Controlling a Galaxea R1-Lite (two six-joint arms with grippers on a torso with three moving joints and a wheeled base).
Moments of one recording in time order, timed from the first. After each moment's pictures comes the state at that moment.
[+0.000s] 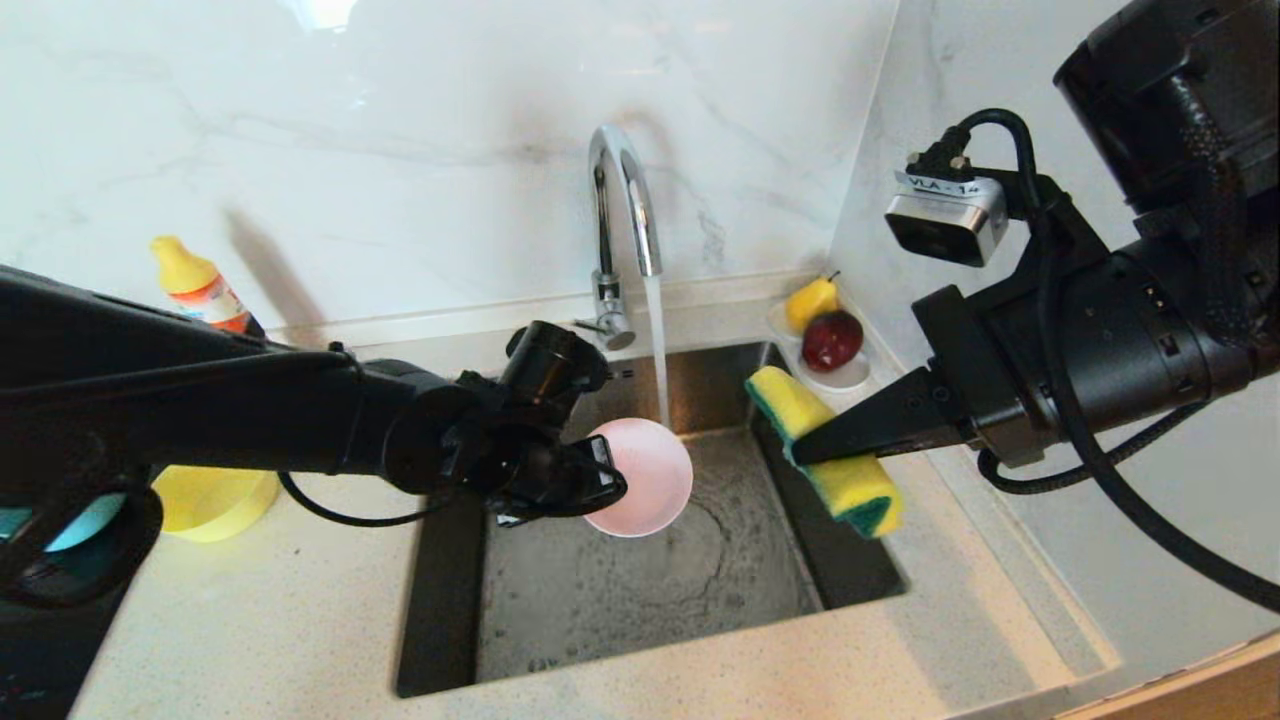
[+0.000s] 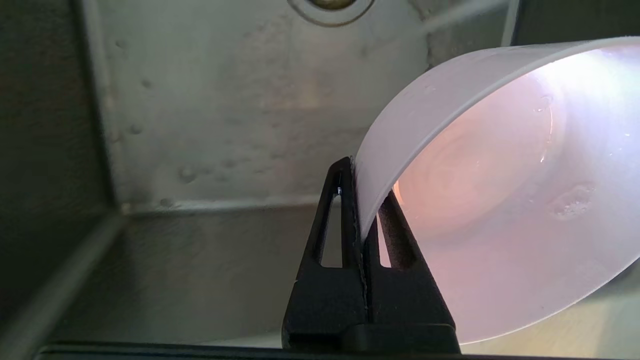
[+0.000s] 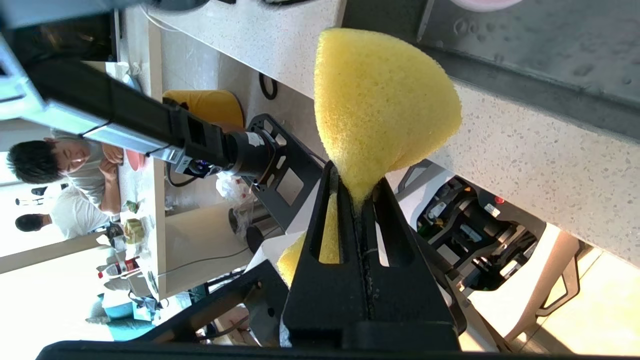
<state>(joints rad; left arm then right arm) -0.57 2.02 -1.36 0.19 0.19 -0.72 0.69 1.62 -1.71 0.76 0.47 0.48</state>
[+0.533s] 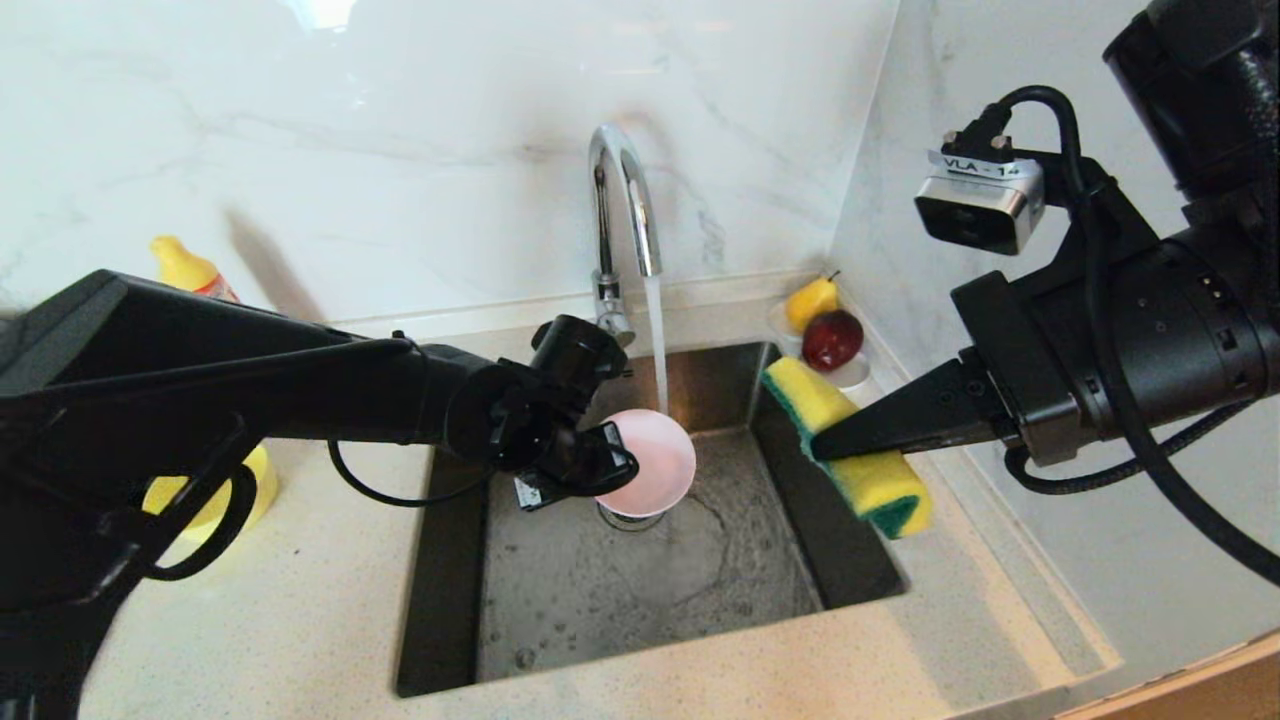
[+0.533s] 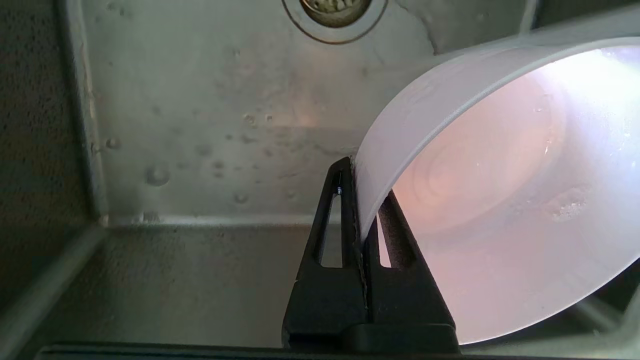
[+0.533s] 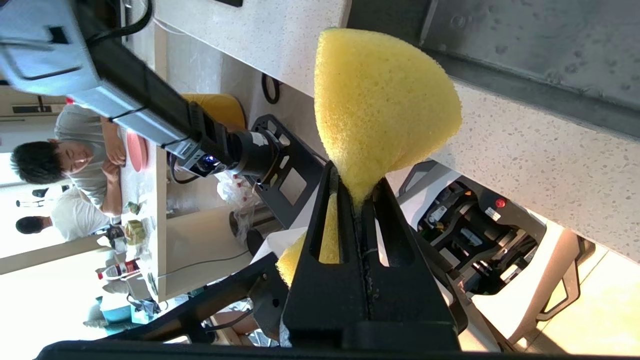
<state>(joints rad) -0.54 2.15 -1.54 0.27 0.19 -0.76 0.68 1.59 -1.70 0.76 0.47 0.48</state>
